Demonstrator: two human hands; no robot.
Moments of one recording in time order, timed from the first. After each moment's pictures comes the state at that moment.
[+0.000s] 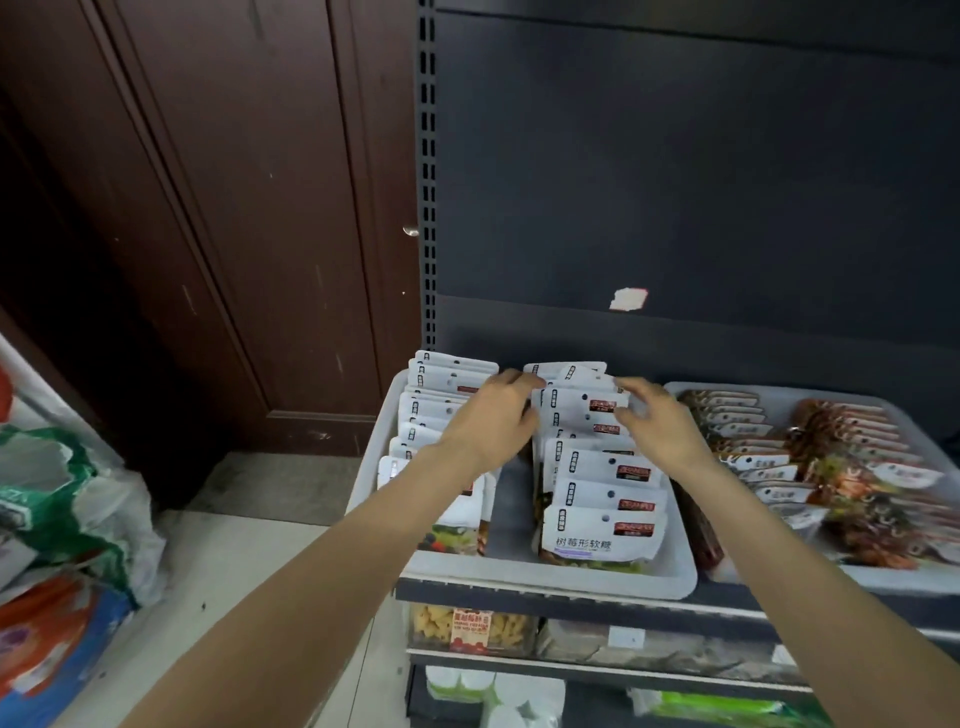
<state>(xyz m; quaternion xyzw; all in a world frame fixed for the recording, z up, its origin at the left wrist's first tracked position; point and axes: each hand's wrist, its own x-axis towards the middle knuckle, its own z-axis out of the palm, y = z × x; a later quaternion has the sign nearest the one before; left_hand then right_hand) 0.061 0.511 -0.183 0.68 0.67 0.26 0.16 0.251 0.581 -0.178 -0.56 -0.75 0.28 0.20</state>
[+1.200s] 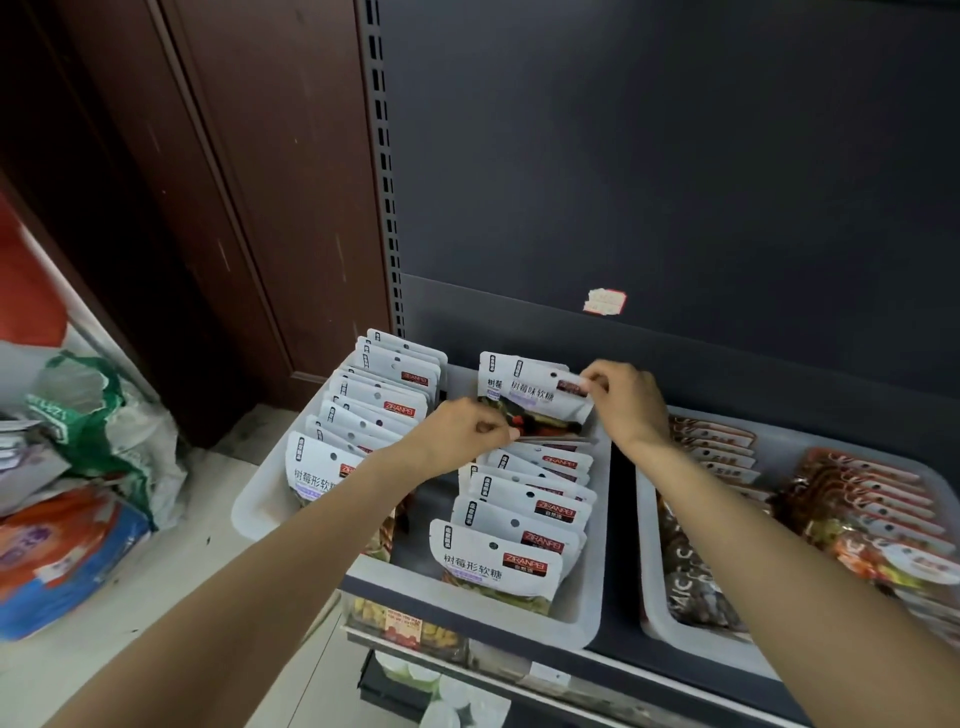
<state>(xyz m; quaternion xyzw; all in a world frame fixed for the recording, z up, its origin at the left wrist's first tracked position) 0.125 0.555 -0.199 0.57 0.72 0.27 0.31 0.282 0.697 -0.199 -0.47 -0.84 0.16 0.20</state>
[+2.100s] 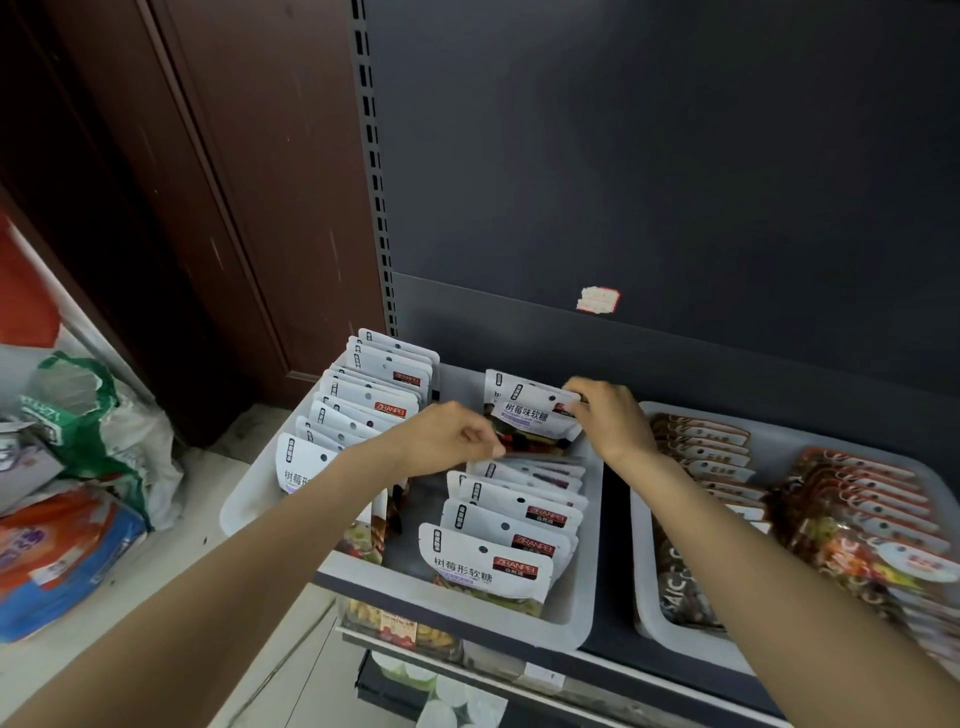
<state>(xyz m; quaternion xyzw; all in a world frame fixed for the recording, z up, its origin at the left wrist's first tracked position) 0.116 0.549 -0.187 0.58 0.70 0.21 0.36 0.282 0.693 -0.210 -0.44 -0.87 0.17 0.14</state>
